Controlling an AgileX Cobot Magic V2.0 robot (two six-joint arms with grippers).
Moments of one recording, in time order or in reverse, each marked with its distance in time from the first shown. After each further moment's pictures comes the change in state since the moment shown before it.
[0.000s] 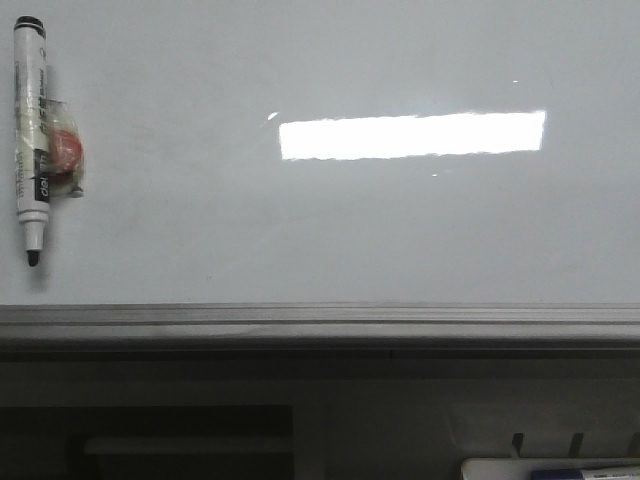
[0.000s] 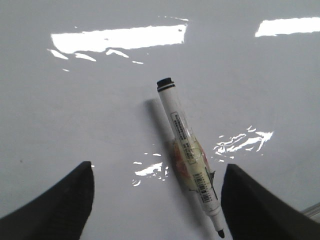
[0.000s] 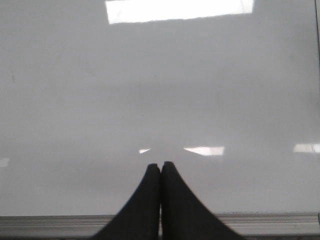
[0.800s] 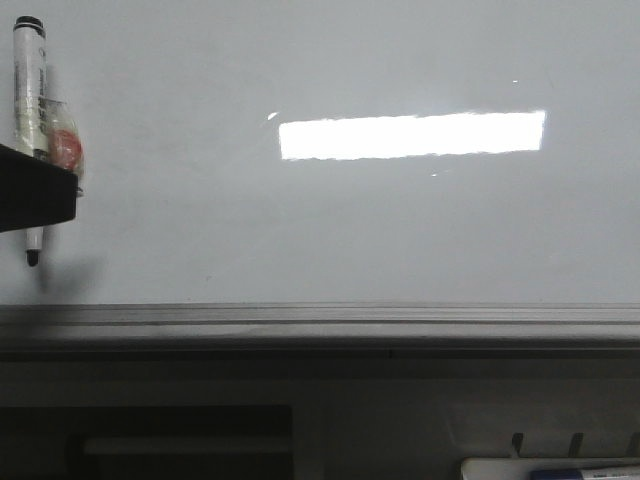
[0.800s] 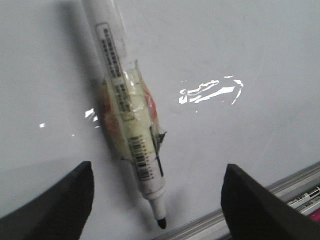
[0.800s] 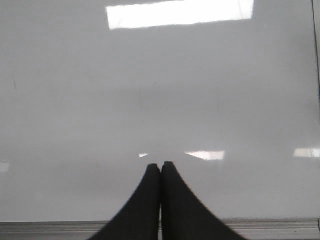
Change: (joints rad) left arm -0.304 0.456 0.000 -0.256 -0.307 0.002; right arm 0.000 0.000 0.000 0.000 -0.014 0.002
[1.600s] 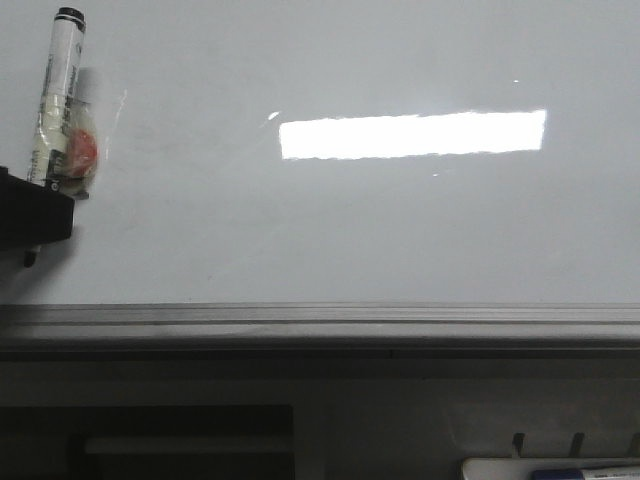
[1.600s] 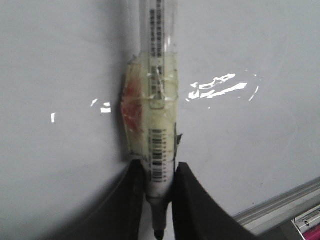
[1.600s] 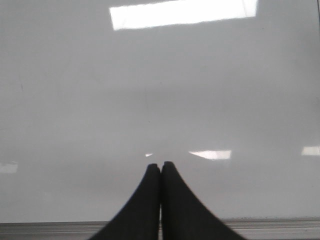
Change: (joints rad) left arm -0.047 0.114 -0.004 -0.054 -0.110 0.000; right arm 0.000 0.000 0.000 0.037 0.000 -0.002
